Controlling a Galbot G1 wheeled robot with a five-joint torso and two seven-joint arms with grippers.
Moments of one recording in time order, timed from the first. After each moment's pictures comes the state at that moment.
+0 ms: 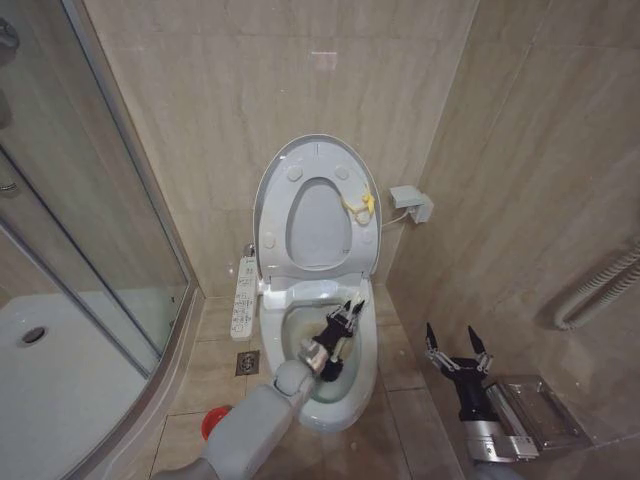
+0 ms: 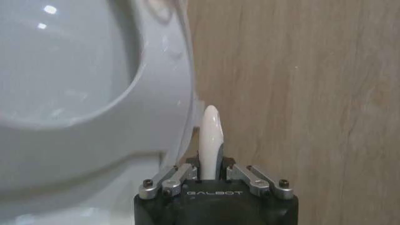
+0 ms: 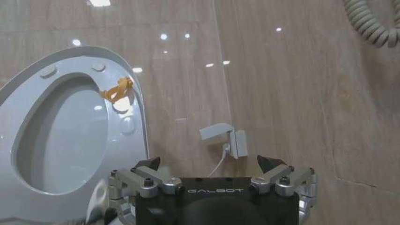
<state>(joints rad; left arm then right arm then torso) 0.59 -1.42 0.41 -1.14 -0.51 -0.43 0.09 -1.55 1.38 0.69 1.83 0.43 0.54 -0.12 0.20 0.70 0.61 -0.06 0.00</state>
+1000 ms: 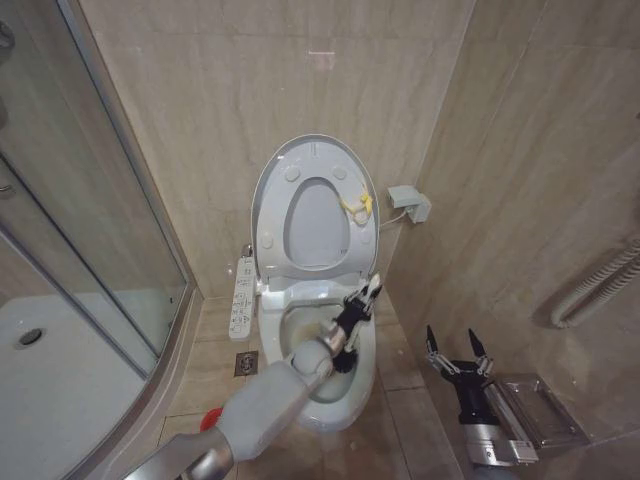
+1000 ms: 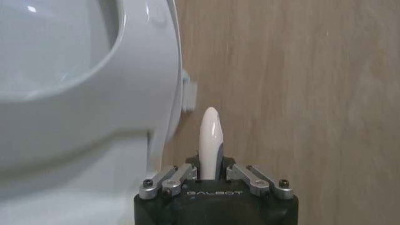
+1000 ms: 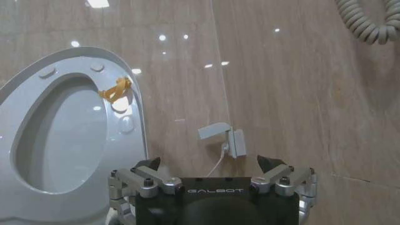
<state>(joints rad) 0.56 -1.45 0.48 -1.03 -0.49 -0.45 0.07 -1.56 1.39 0.69 1.81 0.43 0.55 -0.13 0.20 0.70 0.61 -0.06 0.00</state>
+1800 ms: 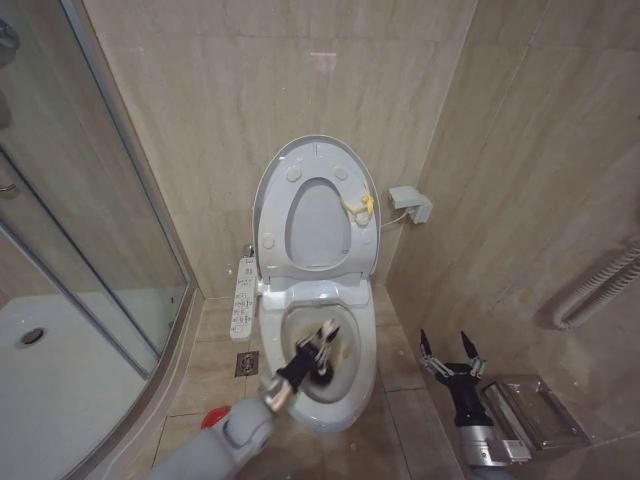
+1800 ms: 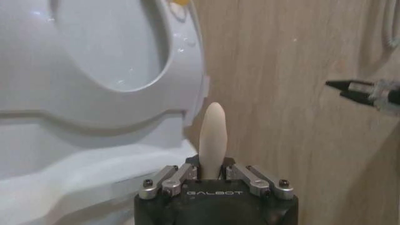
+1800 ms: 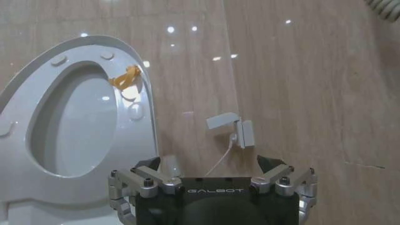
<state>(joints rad) 0.85 -1.03 0.38 -1.48 -0.50 -0.42 0.05 -1.54 1.37 0.67 1.78 0.42 0.56 -0.14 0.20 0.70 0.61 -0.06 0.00</state>
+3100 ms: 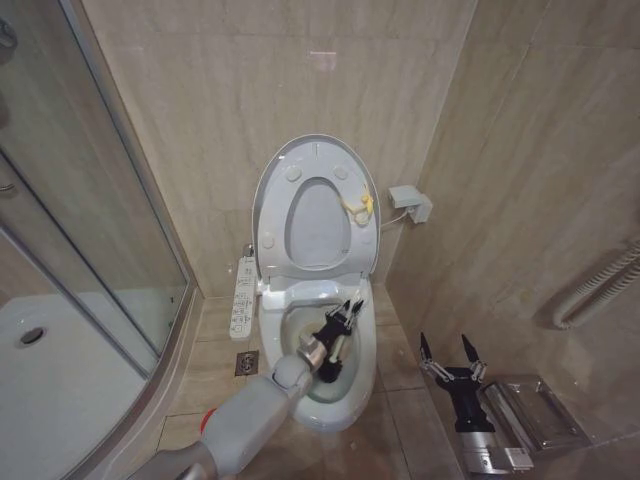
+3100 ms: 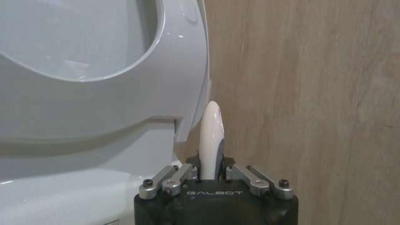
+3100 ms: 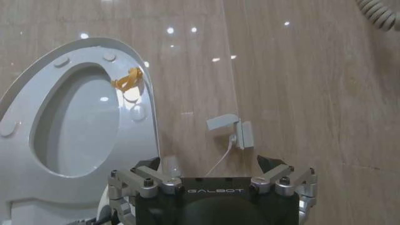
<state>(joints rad) 0.54 -1.38 0.50 -1.04 -0.61 -0.45 0.10 -1.57 1.40 0.68 1.80 0.40 0.56 -0.15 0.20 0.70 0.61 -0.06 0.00</state>
